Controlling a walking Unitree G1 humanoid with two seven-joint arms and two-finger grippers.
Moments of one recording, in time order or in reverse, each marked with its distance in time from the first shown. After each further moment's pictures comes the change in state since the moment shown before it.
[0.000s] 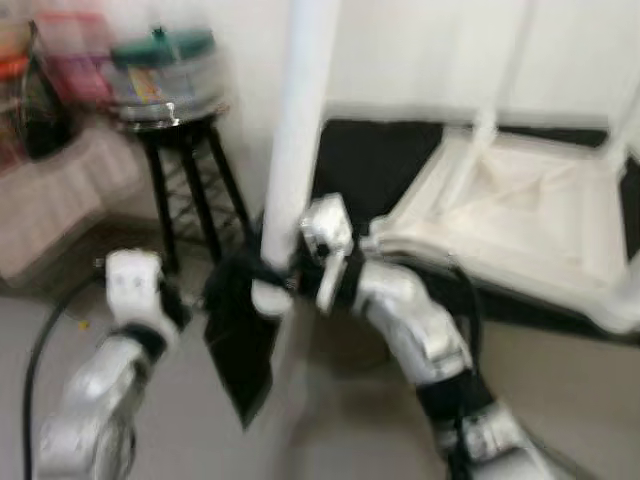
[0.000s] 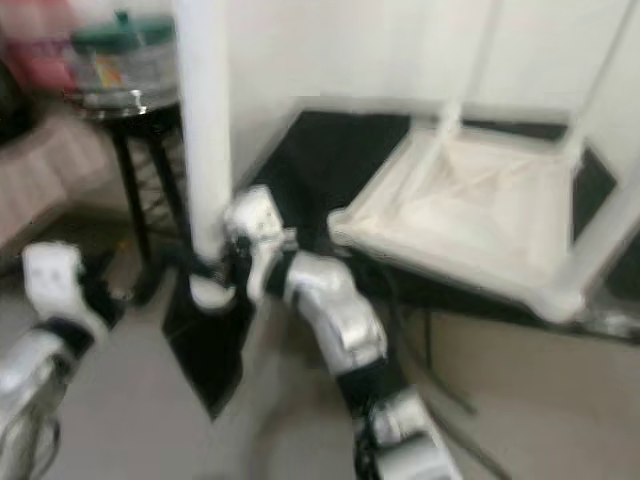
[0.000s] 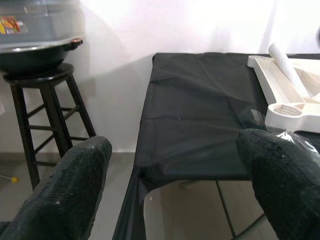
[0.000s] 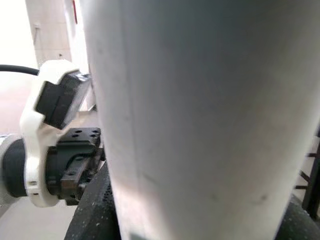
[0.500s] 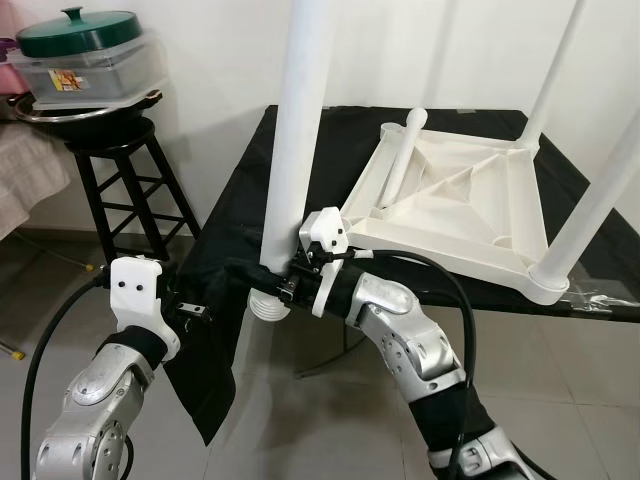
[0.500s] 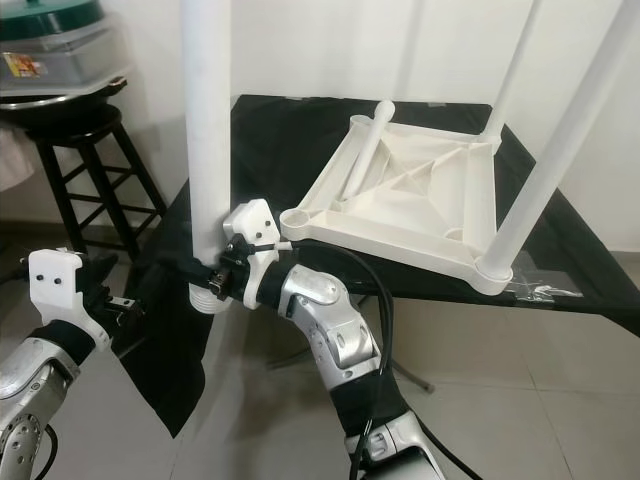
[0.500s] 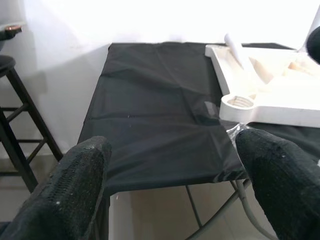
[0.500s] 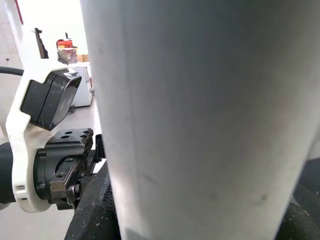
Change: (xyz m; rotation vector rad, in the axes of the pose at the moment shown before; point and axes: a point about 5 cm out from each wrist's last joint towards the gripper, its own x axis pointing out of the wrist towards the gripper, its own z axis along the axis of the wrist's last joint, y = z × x) left arm 0.002 -0.003 -0.004 -0.019 0.007 -0.005; right arm -0.005 0.000 -0.006 0.020 0.006 -0.058
